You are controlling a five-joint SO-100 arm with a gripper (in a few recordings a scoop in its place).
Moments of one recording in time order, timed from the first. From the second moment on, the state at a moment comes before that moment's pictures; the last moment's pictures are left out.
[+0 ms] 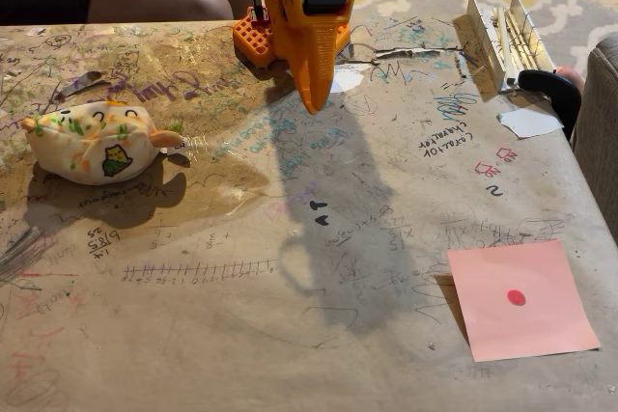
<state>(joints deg) -7.7 192.7 175.8 67.2 -15.8</state>
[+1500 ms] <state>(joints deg) 40.6 130.6 137.9 65.9 -38.2</state>
